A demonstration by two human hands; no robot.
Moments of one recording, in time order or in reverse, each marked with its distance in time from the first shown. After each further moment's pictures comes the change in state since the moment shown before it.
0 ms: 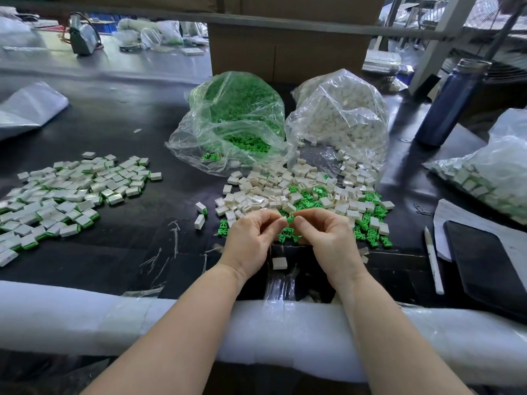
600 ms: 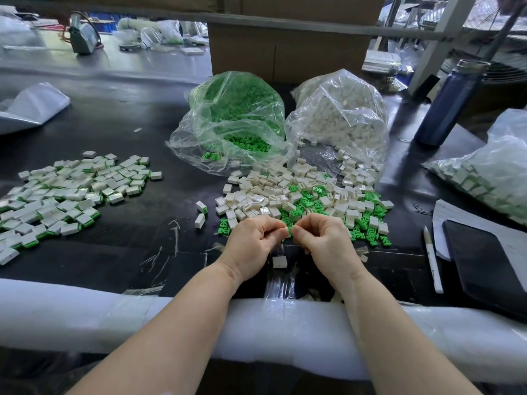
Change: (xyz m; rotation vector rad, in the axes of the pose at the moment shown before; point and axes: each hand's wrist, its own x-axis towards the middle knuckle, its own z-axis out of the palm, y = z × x) left_hand -0.003 -0.001 -0.004 0.076 -0.129 0.013; right_hand -0.002 -0.001 -0.001 -0.139 -0.075 0.062
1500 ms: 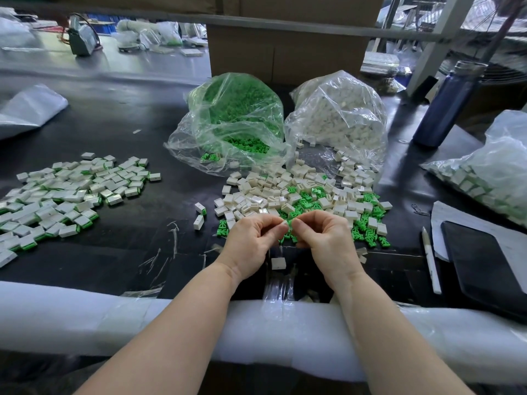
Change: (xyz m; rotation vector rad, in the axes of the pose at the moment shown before) left_hand 0.001 0.006 -0.001 -0.101 0.033 -0.016; right_hand 0.001 0.000 0.002 0.194 0.076 -0.009
